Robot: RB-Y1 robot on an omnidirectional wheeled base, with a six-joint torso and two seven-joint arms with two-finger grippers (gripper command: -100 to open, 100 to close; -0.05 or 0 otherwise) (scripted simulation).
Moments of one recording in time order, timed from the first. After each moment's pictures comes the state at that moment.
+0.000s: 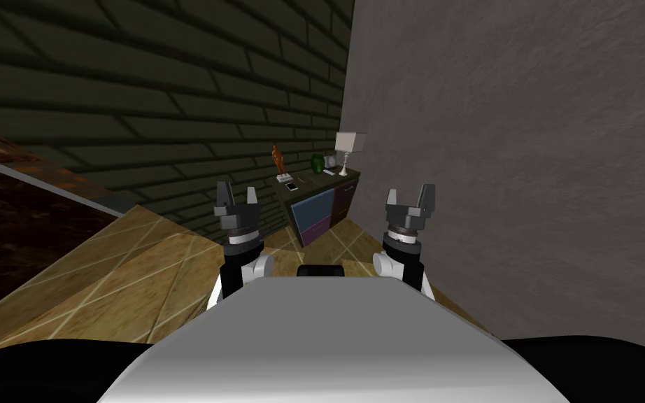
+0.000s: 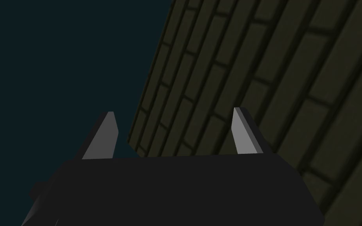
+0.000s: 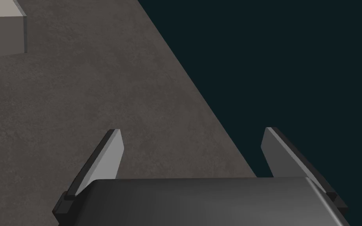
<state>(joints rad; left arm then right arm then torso) 0.53 -0.04 -0.04 -2.39 -0.06 -0.58 0.04 0.49 0.01 0.00 -2.36 0.05 -0.59 -0.07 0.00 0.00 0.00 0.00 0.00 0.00</state>
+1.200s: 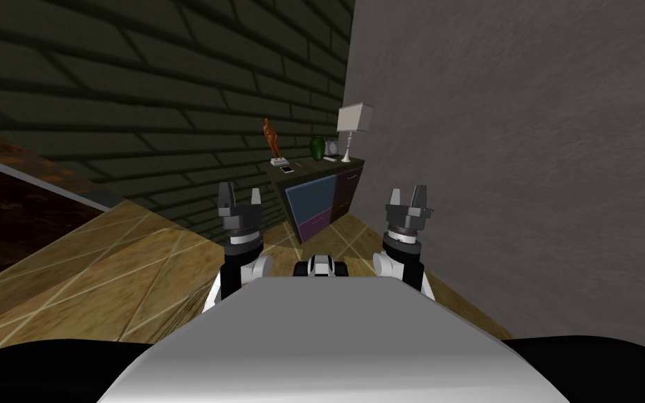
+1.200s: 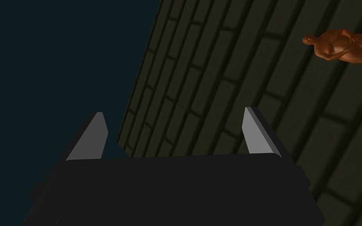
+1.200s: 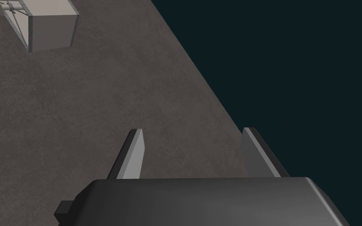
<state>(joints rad) 0.53 0.02 -0.04 -2.38 -0.05 -0.59 0.05 0.49 0.01 0.00 -2.36 0.05 -0.59 -0.07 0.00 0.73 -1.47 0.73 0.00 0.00</state>
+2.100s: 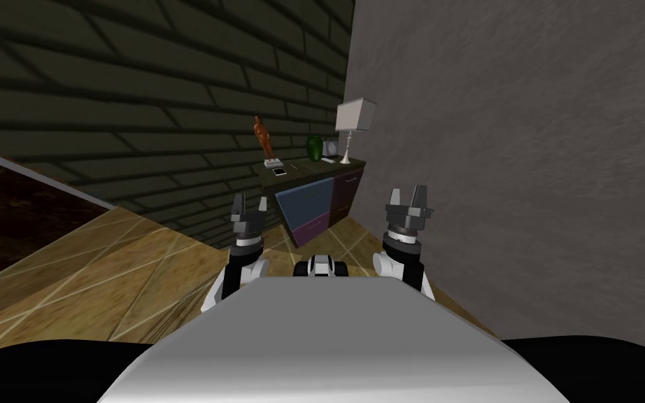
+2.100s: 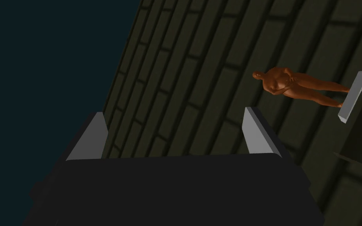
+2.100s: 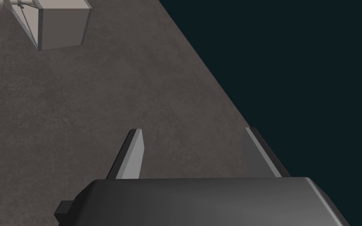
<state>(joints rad) 0.52 0.16 -0.02 -2.22 0.03 -0.68 0.11 0.49 0.01 0.00 -2.36 0.05 -0.59 -0.07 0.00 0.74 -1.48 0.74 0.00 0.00</state>
